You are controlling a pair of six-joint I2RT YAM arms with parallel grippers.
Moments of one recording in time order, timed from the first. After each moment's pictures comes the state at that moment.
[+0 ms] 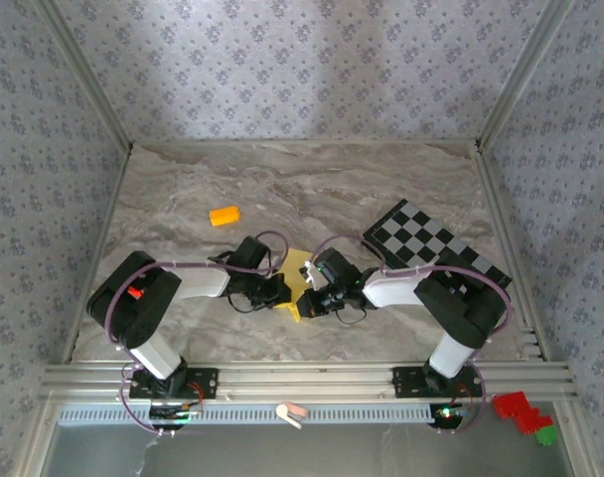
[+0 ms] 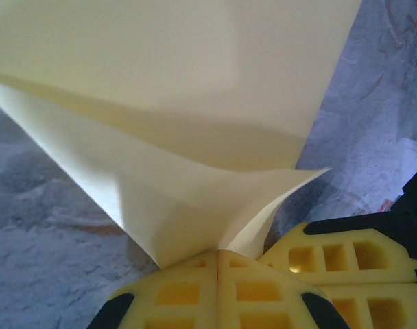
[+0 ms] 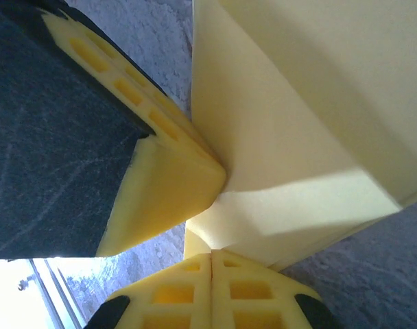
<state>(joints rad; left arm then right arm) -0.66 1.63 0.65 -0.09 0.60 -0.84 0.84 1.68 0.67 0.05 -0.49 0.57</state>
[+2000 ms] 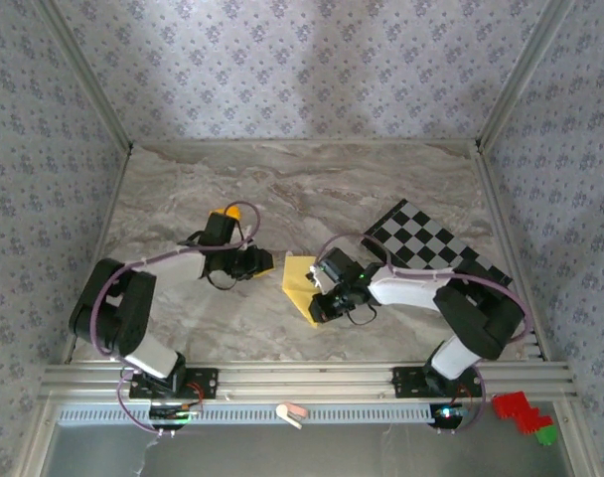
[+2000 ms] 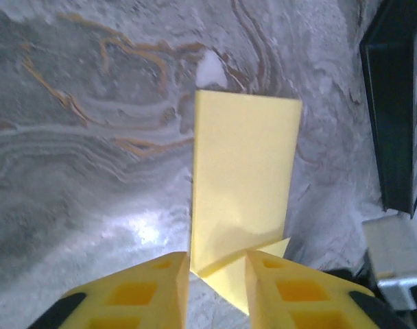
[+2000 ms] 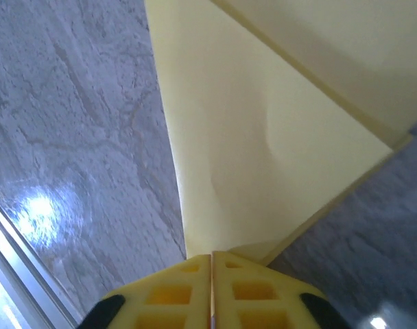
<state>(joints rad) -0.43 1.51 0.71 -0.17 0.60 -0.66 0.84 1.55 0.72 -0.30 -0.40 0.41</state>
